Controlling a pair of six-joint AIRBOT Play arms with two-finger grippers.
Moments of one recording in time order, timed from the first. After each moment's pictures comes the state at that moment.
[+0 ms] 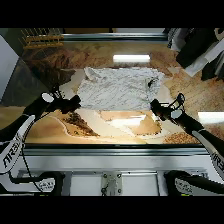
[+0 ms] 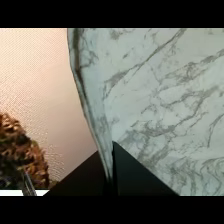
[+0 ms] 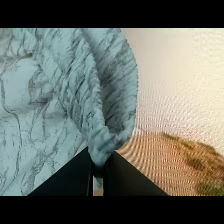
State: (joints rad) left arm 0.00 -1.49 0.97 0.92 -0.74 -1.60; right arm 0.04 -1.34 0.67 -0.79 0.23 1.74
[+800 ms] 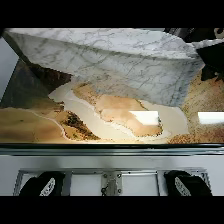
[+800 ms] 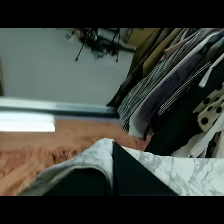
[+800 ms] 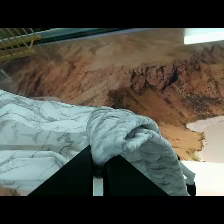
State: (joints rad) left arm 0.04 -0.82 1.65 0.93 -0.91 -1.54; right arm -0.05 -0.79 1.51 -1.13 1.12 1.63
